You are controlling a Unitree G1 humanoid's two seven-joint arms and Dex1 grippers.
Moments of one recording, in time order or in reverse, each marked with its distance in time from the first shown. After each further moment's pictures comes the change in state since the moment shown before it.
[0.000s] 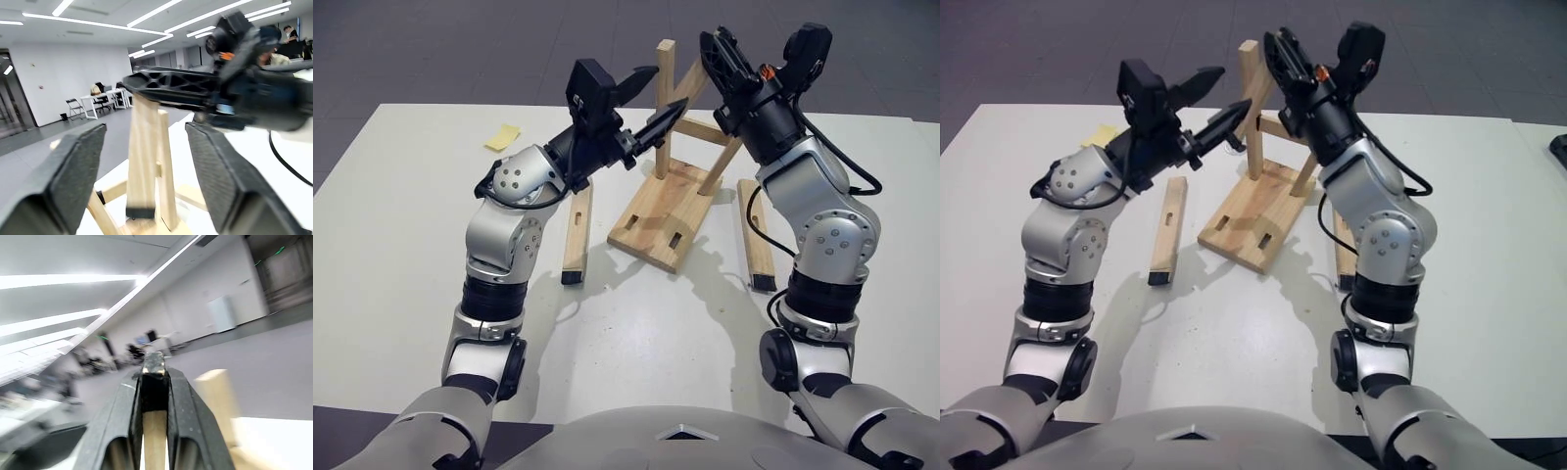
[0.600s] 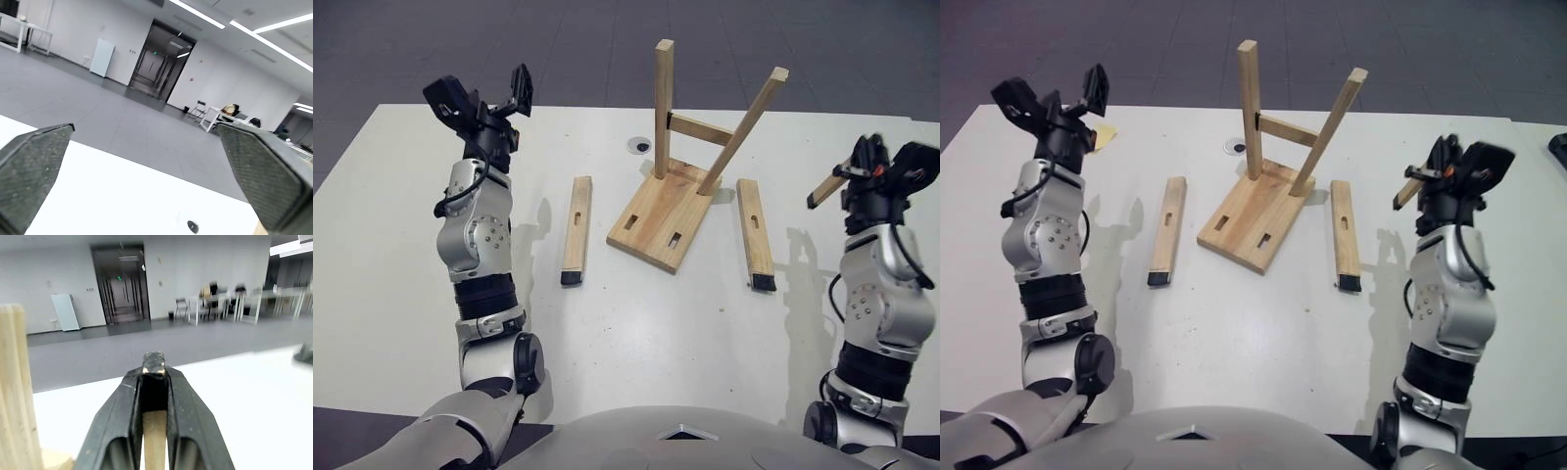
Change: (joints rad) left arm 0.004 -0.165 0.400 0.276 -0.033 -0.048 0.568; right arm 0.433 0.020 -0.237 0.020 -0.322 -0.248 -0.092
